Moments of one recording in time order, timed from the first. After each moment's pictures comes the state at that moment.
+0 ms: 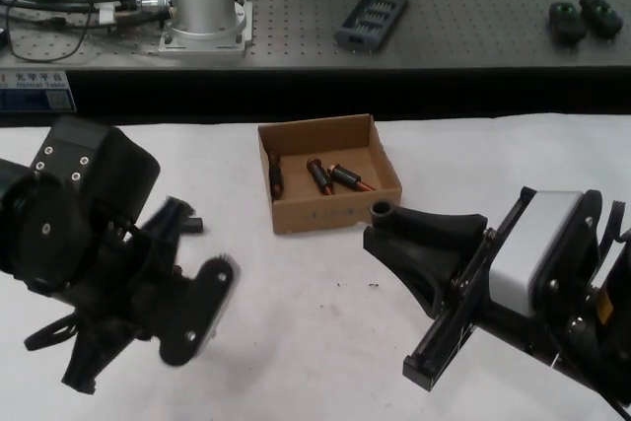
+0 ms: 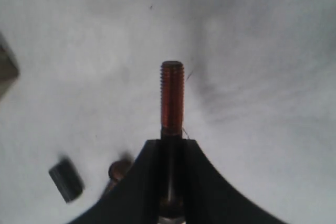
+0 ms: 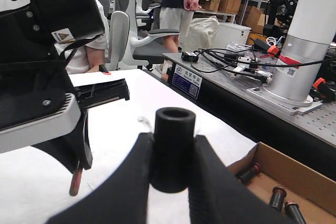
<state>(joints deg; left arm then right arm) -22.7 86.0 -47.4 32.2 5.0 97.2 43.9 76.8 -16.7 -54.7 -12.6 -7.4</state>
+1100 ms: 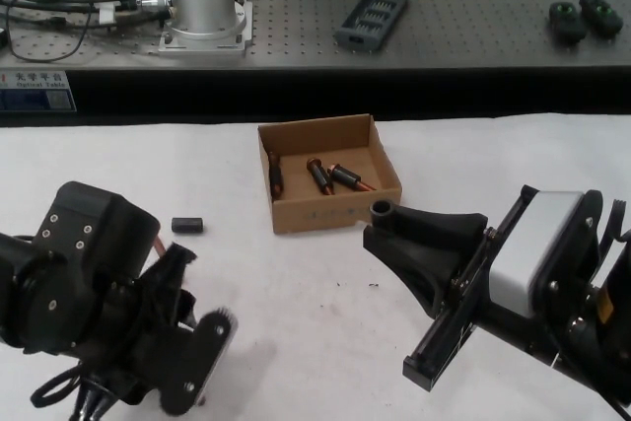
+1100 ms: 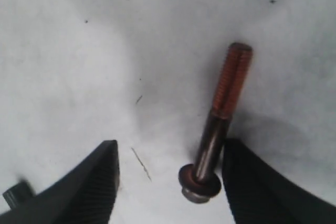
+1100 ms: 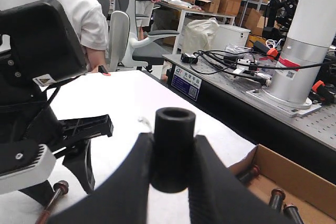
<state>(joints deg) -22.8 89.2 -38.7 19.6 3.5 98.3 43.9 76.8 -16.7 -54.7 -12.6 -7.8</state>
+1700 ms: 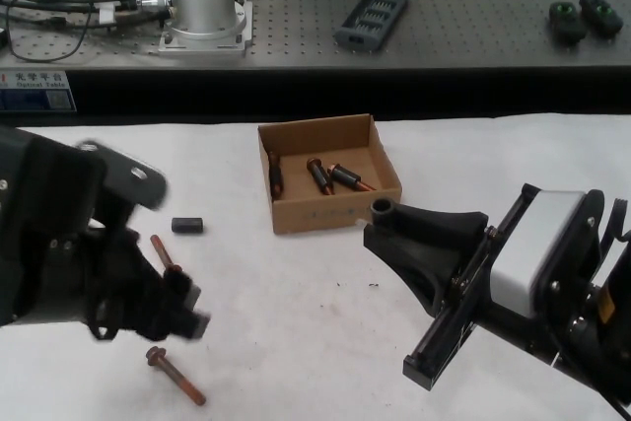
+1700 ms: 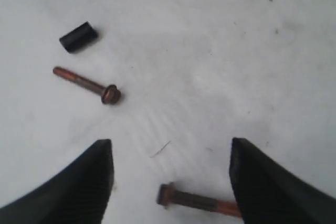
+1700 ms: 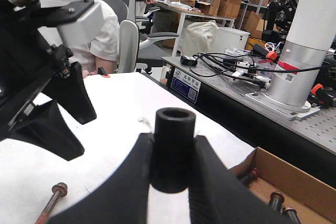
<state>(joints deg) -22.8 71.9 -38.3 21.7 3.1 8.2 43.9 76.8 -16.7 -55.1 -12.6 -7.9</state>
